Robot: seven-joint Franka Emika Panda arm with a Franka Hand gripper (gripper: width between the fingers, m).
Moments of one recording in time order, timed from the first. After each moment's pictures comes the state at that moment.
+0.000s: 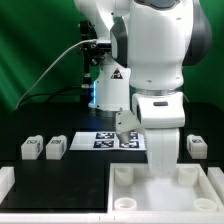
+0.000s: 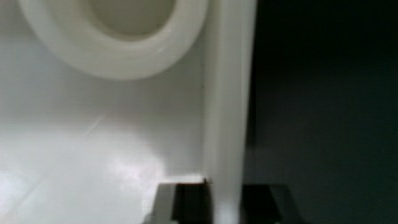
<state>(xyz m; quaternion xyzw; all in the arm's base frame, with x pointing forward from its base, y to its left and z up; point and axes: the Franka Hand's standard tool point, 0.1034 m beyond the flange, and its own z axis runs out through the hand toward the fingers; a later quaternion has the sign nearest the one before) 0.497 0.059 0.016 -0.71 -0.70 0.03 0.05</state>
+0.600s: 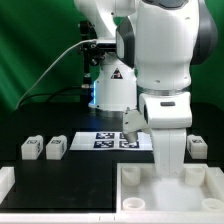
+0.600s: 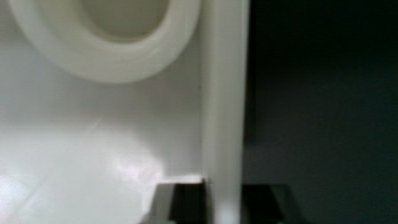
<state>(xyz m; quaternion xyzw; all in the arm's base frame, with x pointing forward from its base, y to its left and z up) 0.497 0.067 0.015 -0.71 -0.70 0.02 0.05</state>
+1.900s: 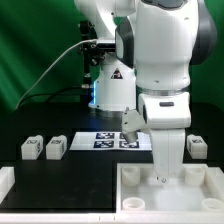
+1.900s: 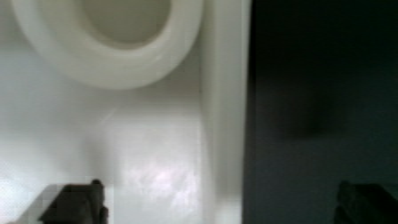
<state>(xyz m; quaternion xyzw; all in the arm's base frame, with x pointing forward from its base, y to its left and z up) 0.497 0.066 0.016 -0.72 -0.70 0.02 0.05</state>
